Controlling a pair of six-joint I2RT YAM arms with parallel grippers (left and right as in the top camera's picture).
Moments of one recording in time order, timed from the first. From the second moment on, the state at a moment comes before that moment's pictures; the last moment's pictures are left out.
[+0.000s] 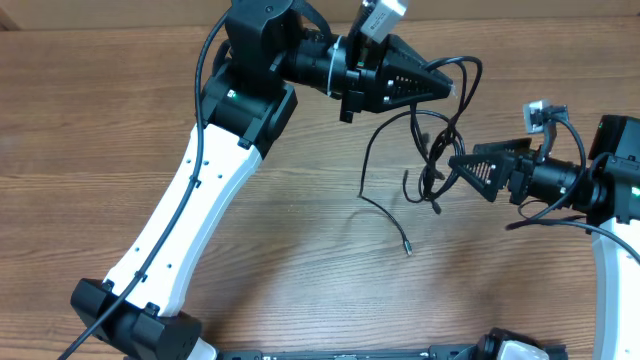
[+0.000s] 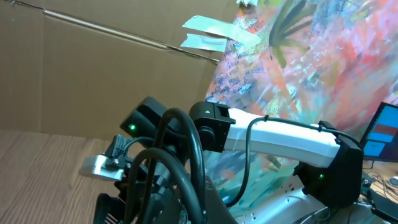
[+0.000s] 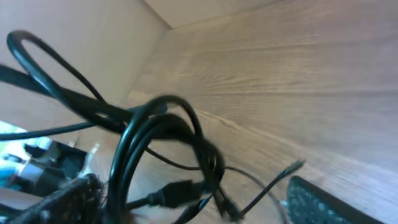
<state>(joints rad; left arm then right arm) -0.49 1.71 1.84 0.03 1.37 -0.47 -0.31 1.23 1.12 -0.96 -1.14 -0.27</state>
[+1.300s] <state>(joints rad) -0.22 1.71 1.85 -0.67 1.14 -0.32 -0.19 1.23 1.12 -0.92 -1.06 -0.26</state>
